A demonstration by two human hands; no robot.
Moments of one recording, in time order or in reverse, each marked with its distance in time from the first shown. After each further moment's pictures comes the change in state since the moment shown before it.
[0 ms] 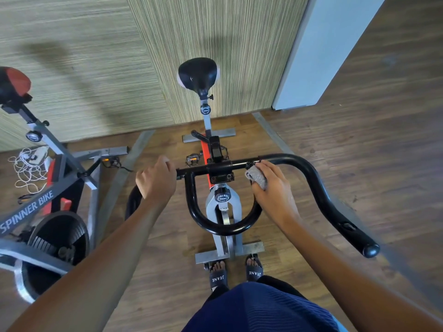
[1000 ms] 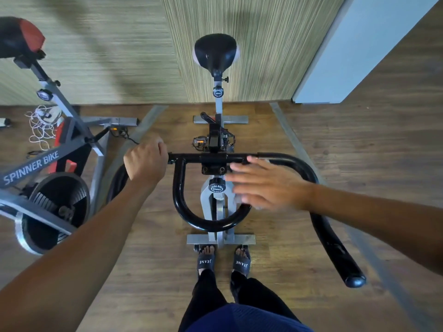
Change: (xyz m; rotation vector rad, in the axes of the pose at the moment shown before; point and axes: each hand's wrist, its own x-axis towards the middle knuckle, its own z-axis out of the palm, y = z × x) left_hand 0.003 0.002 0.011 0.127 0.096 -0.038; right_hand 0.077 0.048 -0.038 -0.657 -0.516 -1.221
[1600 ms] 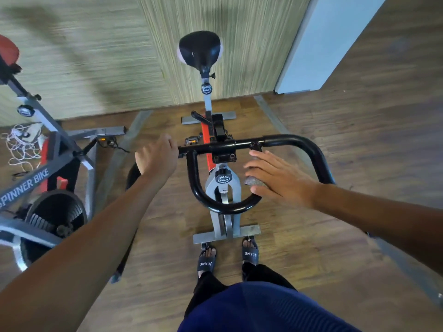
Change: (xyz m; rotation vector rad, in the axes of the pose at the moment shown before) left_hand 0.004 -0.008 -0.005 -0.019 -0.112 0.120; right_hand -0.005 -0.058 0.013 0.044 0.020 0.397
